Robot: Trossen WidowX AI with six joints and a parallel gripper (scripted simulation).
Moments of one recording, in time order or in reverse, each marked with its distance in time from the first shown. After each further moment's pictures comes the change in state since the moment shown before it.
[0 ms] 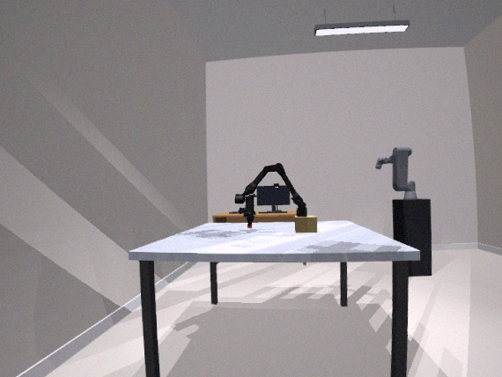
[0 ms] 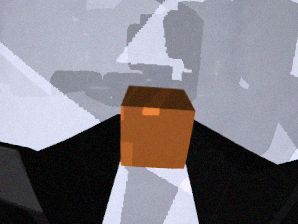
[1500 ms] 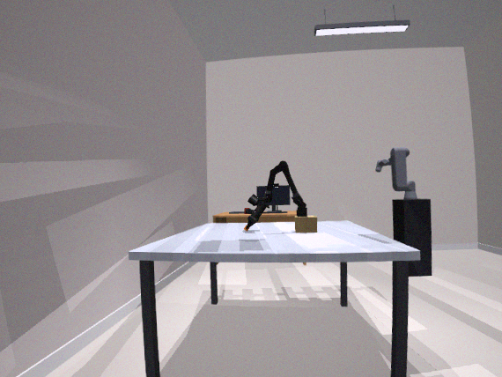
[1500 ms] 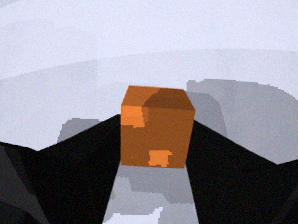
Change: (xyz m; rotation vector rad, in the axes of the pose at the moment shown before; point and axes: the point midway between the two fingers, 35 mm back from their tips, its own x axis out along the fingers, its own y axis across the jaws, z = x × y) arm 0.024 -0.001 0.002 0.005 -0.603 0.000
